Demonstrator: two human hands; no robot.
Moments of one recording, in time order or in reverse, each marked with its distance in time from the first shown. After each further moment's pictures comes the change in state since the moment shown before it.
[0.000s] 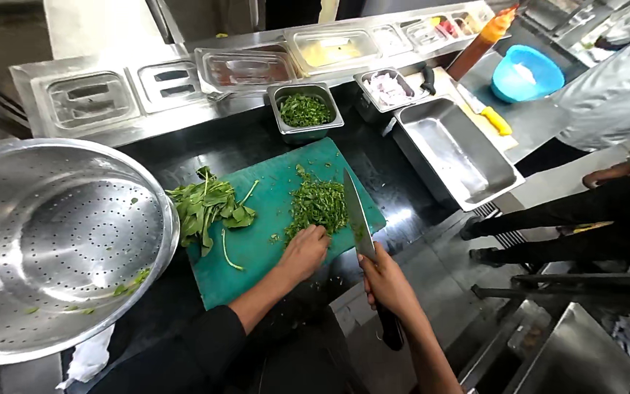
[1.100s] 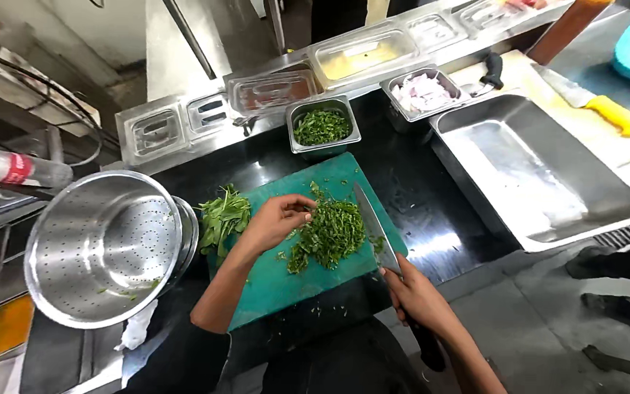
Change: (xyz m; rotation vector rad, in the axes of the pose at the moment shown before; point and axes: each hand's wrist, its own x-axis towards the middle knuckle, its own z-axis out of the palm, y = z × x) left_hand 0.036 0.009 -0.140 -0.610 0.152 -0.509; right_hand 0.070 0.023 -0.073 0.010 -0.297 -0.131
